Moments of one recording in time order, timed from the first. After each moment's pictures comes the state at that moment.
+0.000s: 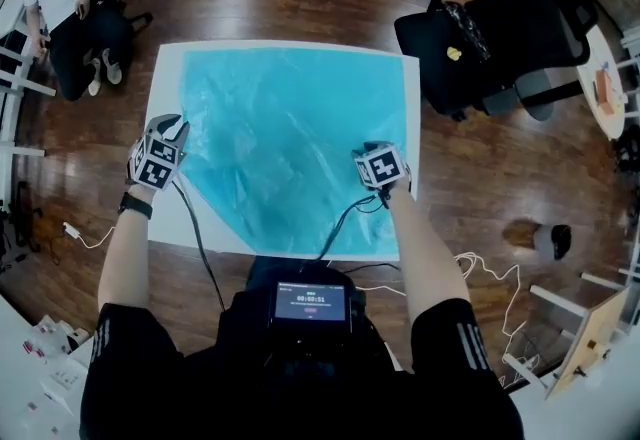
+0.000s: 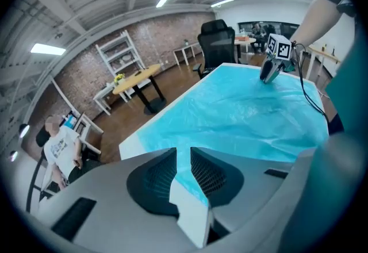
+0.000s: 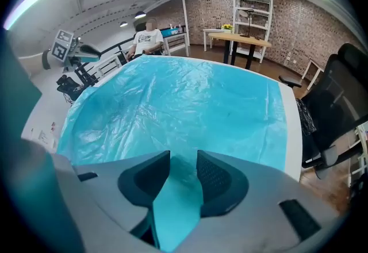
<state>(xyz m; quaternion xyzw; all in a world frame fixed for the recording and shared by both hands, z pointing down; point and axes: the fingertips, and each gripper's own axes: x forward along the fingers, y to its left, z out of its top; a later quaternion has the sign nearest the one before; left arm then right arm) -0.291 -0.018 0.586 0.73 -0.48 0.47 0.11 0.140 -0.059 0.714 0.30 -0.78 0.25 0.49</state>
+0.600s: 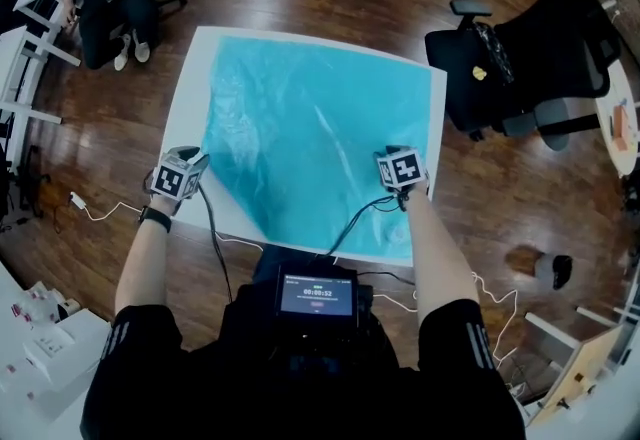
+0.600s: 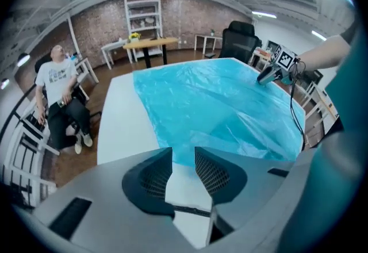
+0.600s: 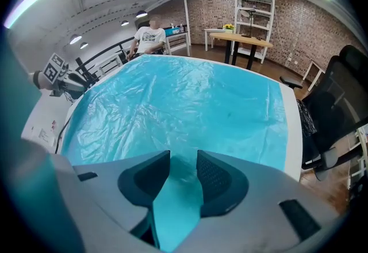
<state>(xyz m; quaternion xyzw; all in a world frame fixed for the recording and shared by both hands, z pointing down) -0.315 0.108 0.656 0.68 -0.50 0.42 0.32 0.141 -0.060 0.720 0.29 -0.78 0.25 0.50</state>
